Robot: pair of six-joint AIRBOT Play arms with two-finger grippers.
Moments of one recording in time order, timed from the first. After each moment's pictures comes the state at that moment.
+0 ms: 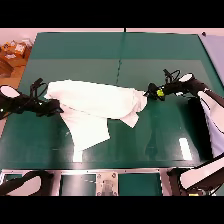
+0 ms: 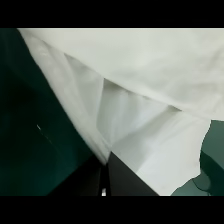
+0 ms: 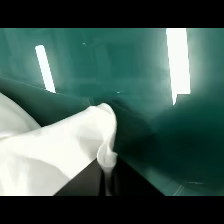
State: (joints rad) left arm 0.16 -1.22 0.84 0.94 -1.12 -1.30; right arm -0.11 -1.79 1.27 -0.85 1.03 1.39
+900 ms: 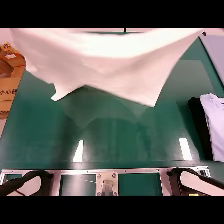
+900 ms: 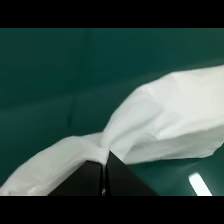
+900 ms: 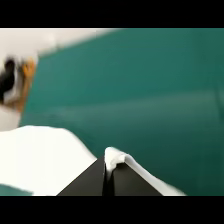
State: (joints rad) left arm 0.16 -1.17 2.07 0.94 -1.39 -1.37; right arm -0.34 -1.18 1.89 -0.80 1.27 1.58
